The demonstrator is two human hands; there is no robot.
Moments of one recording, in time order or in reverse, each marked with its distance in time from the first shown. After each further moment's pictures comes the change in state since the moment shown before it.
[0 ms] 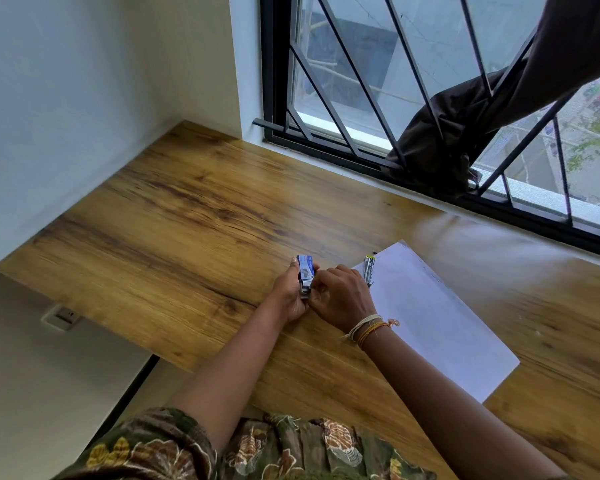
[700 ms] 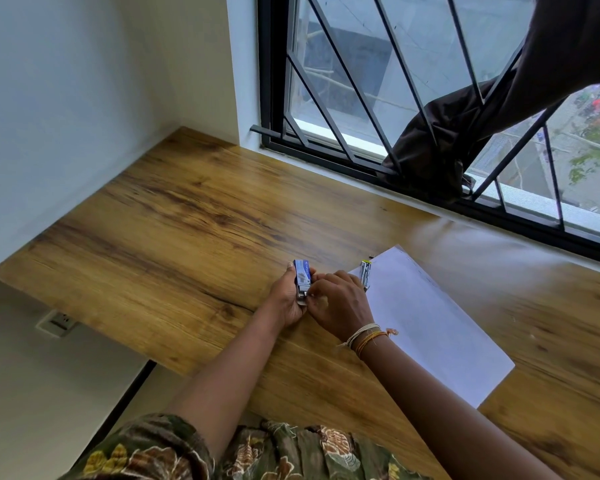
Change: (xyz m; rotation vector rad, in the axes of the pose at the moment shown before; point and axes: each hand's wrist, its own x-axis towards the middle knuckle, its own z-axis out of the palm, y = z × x) left_hand 0.000 -0.001 0.001 -0.082 0.007 -0.001; right_hand -0.008 -0.005 -0.003 0.005 0.016 0.051
